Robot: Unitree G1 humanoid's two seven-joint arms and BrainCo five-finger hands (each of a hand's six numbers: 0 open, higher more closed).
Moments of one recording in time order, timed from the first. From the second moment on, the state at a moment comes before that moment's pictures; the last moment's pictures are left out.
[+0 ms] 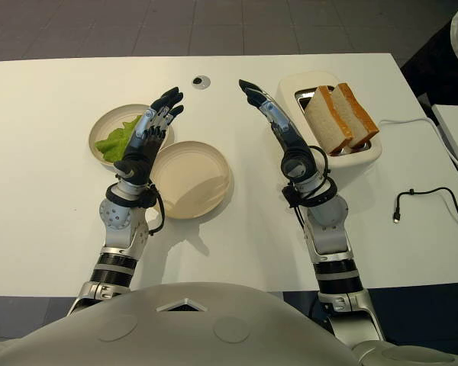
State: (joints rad) left arm 0.02 0.06 -0.11 0.15 -0.18 -0.84 -0.46; right arm 0.05 -0.25 0.11 -0.14 0.10 -0.68 0.35
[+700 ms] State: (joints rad) left arm 0.00 0.06 -0.12 0.15 -0.22 -0.84 -0.46; right arm 0.06 -0.67 -0.45 -0.04 -0.30 -0.42 0.22
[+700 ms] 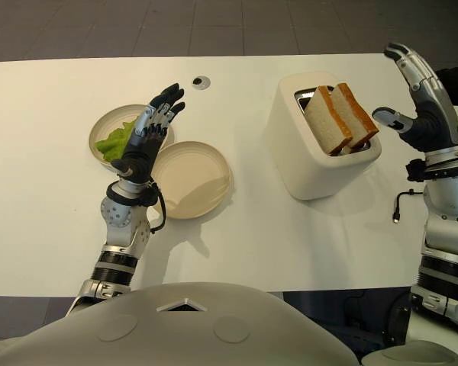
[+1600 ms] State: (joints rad) left arm -0.06 0.16 0.01 0.20 0.15 -0.86 -0.27; right arm -0.02 -0.68 -0.41 -0.05 -0.24 -0.43 0.07
